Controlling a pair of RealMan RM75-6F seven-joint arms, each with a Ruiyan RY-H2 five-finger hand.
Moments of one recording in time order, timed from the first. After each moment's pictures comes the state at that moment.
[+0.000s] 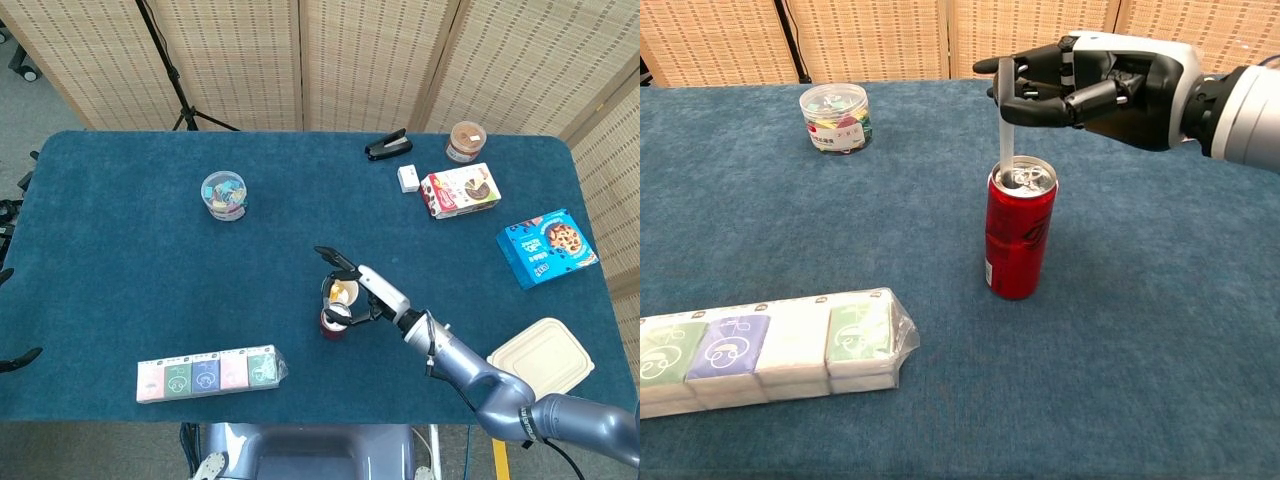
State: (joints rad) left arm -0.07 -0.90 -0.03 -1.70 1.49 1.44 -0.30; right arm 0.79 -1.41 0.16 -1.54 -1.56 0.93 1.10
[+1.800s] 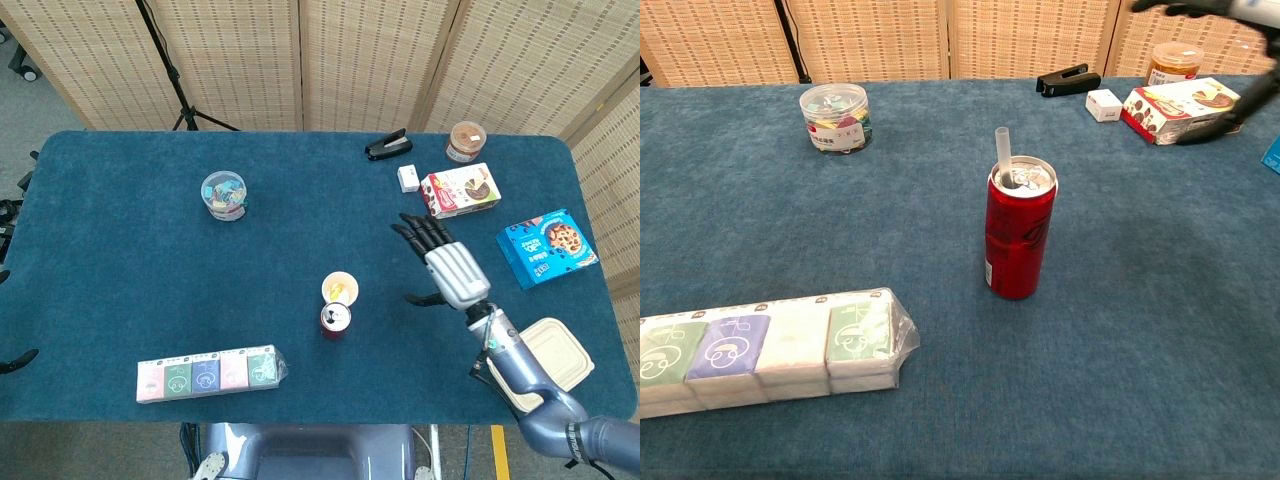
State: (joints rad) left arm -0.07 -0.91 -0.03 -1.68 1.48 1.45 -0.27; right arm 0.62 -1.27 0.12 -1.54 -1.43 1.20 0.06
